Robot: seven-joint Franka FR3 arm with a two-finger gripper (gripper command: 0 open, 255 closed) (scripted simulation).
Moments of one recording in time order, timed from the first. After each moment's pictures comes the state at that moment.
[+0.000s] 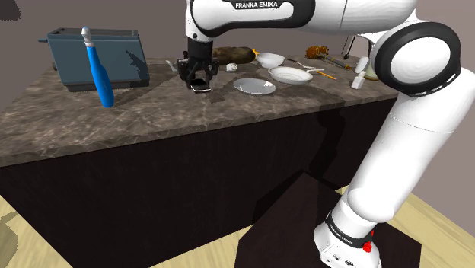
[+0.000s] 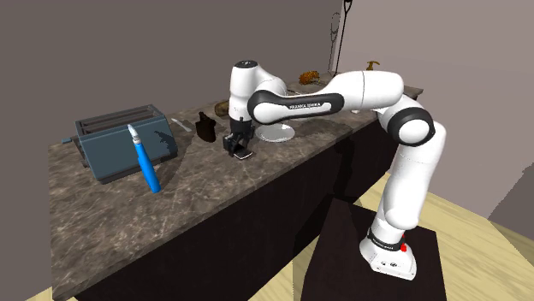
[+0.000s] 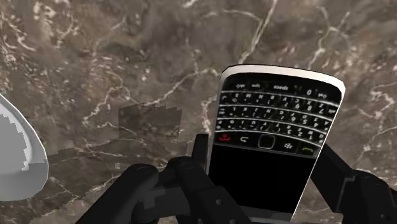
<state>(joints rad) -0.01 0.05 0.30 -1.62 -0.13 1.85 0.54</state>
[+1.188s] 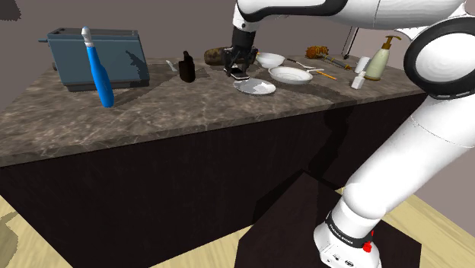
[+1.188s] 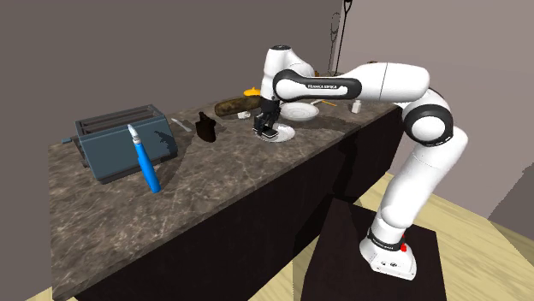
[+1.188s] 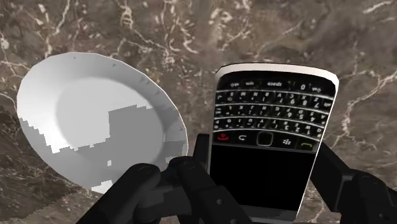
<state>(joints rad) -0.15 -0.14 0.15 -1.77 -0.03 1.84 0.24</state>
